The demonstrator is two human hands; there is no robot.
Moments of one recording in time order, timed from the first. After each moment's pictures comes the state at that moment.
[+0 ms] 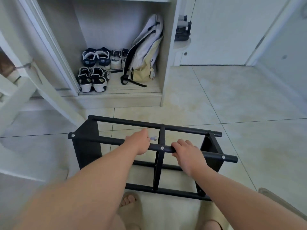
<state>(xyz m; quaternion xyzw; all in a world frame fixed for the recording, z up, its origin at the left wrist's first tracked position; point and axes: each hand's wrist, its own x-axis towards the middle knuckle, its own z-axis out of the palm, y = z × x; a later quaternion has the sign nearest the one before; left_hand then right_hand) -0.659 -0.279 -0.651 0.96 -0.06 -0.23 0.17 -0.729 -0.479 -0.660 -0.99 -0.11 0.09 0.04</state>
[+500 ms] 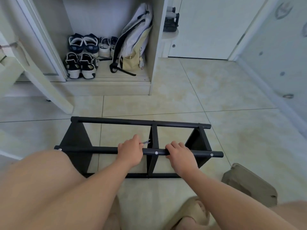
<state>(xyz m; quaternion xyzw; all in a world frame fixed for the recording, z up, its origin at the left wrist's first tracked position) -0.774 -0.283 -0.686 0.96 -0.05 -0.13 0.23 -0.824 -0.485 -0.675 -0.99 -0.08 0.09 0.03</state>
